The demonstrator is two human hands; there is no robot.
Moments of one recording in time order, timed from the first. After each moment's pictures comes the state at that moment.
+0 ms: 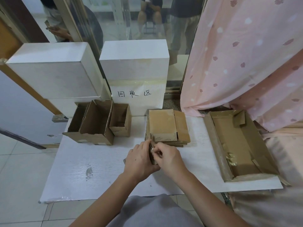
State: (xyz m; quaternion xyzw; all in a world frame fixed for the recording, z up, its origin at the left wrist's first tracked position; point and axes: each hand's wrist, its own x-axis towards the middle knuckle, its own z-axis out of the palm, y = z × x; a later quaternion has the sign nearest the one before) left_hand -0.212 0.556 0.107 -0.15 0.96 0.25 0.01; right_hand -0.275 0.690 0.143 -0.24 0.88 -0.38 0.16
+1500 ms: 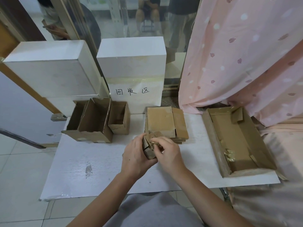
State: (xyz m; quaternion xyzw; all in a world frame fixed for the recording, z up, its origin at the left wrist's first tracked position) left_hand -0.202 0.561 0.121 -0.18 0.92 0.34 -0.11; right_hand -0.269 0.694 0.134 -0.26 0.84 -0.48 0.04
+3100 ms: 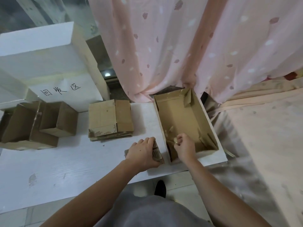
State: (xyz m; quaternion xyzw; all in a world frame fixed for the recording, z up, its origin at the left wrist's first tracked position) left_hand -0.340 0.815 0.081 -0.01 0.97 0.14 0.20; right_hand -0.410 1.007 0.019 0.04 0.92 -0.37 0.16
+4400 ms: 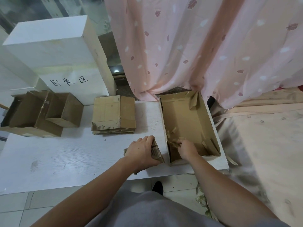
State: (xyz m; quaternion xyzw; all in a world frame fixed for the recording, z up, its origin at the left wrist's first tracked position) left_hand -0.334 0.817 0.081 -0.06 0.97 0.16 0.19; right_hand -0.444 1.021 -0.020 -0.06 0.93 -0.19 0.29
